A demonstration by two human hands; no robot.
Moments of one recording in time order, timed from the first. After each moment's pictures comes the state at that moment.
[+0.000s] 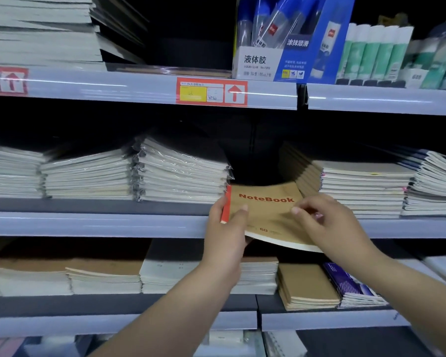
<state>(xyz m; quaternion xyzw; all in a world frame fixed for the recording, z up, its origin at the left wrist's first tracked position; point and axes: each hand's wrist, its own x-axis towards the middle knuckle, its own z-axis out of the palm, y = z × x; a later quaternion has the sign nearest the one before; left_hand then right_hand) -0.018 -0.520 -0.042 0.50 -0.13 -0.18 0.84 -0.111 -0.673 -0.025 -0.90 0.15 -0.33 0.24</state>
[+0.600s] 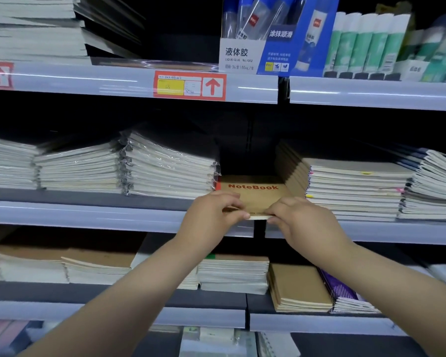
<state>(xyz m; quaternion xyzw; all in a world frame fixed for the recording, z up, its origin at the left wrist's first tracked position) 0.023 -0.534 -0.044 0.79 -0.40 0.09 0.45 -0.094 -0.700 -0.032 -0.97 0.07 -0.22 -0.09</state>
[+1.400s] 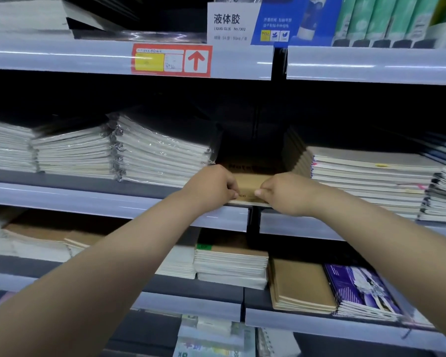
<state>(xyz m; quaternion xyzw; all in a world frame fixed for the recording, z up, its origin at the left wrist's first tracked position) 0.061 -0.577 -0.016 0.88 -0.39 0.05 0.25 -0.037 -0.722 0.012 -1.00 0.08 0.02 0.01</state>
